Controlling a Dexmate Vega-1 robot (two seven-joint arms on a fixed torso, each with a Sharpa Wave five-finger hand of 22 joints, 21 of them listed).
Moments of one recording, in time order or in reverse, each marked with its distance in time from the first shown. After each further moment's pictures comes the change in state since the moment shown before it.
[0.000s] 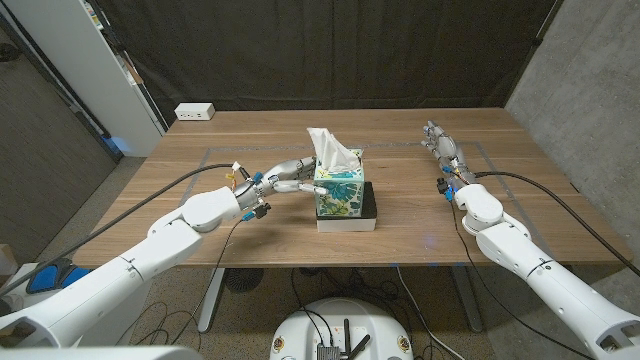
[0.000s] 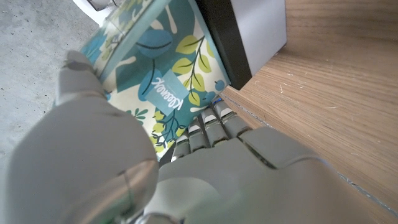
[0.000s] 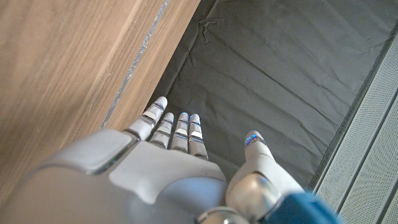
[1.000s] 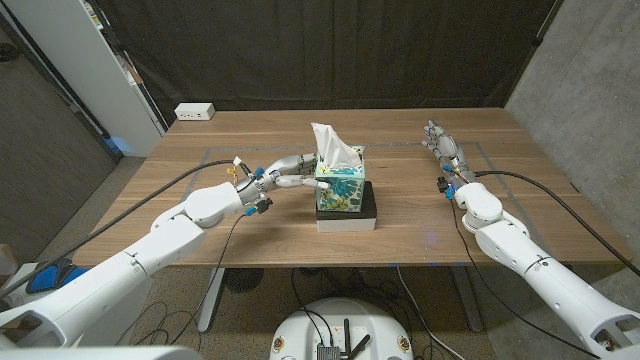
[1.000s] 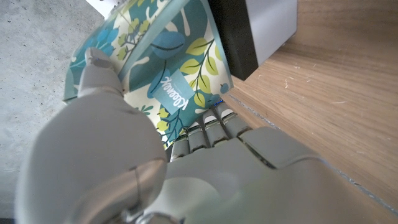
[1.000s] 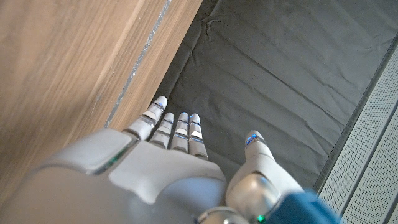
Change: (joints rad) left arm -0.021 0.000 -0.001 -0.017 -0.023 0.017 0.014; left_hand 0.040 0.055 0.034 0.002 -0.090 0.047 0.000 0.038 0.004 0.021 0.010 -0.023 0.010 -0.042 0.002 -0.027 -0.002 -0.026 0.018 -0.017 0.003; right arm 0.023 0.009 -0.006 0.044 0.005 0.009 0.013; right_hand 0.000 0.000 -0.004 -0.004 0.000 0.000 0.000 0.000 0.000 0.000 0.000 0.000 0.000 0.000 0.000 0.000 0.000 0.000 0.000 0.000 0.000
